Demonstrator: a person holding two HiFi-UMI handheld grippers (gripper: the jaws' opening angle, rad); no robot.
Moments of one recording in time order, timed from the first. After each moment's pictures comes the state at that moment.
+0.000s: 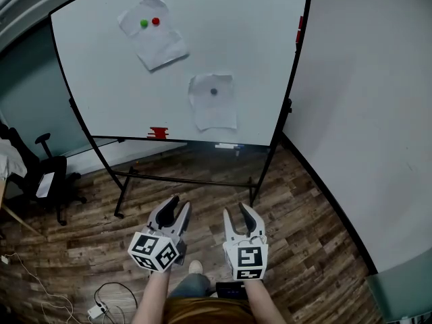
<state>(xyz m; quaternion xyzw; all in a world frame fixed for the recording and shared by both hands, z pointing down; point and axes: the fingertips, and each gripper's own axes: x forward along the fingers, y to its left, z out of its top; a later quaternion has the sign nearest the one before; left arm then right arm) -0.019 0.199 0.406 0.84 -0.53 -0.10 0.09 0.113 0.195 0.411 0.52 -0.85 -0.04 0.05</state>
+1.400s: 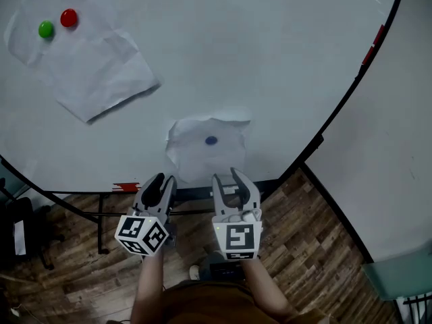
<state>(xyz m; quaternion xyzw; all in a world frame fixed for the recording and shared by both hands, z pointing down) -0.108 -0.241 0.426 0.85 -0.49 -0.11 0.15 0.024 -0.226 0.380 0.58 -0.80 -0.12 0.08</state>
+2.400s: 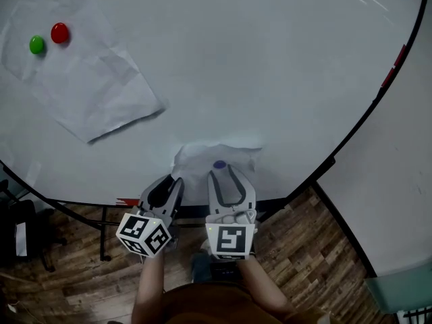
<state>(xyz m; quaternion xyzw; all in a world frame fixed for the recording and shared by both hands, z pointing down) -0.097 -0.293 0.411 0.87 -0.46 -0.10 0.13 -0.001 -0.289 0.359 0.57 -0.80 -0.18 0.06</state>
